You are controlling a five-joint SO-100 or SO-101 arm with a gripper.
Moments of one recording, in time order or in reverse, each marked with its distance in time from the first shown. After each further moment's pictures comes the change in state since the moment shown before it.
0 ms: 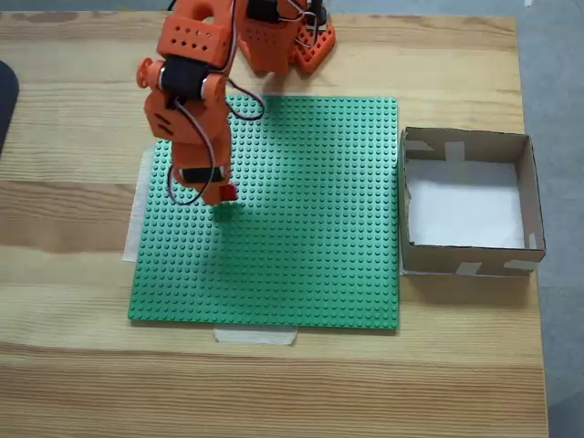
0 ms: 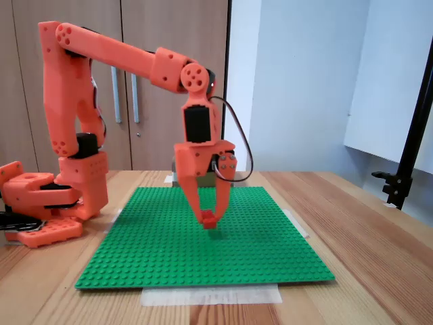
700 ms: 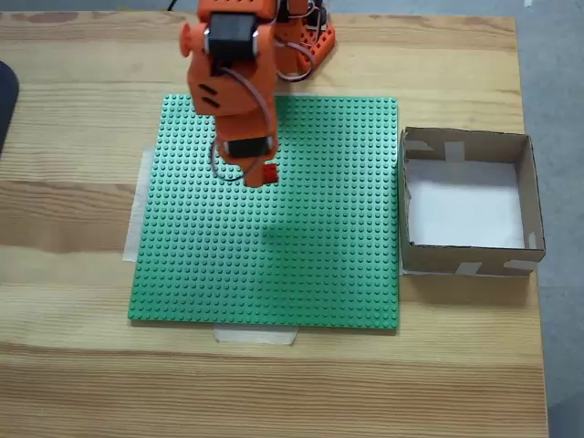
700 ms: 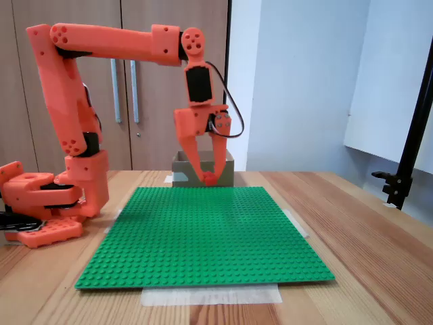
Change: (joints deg) arm -13.2 9.0 -6.7 12.2 8.9
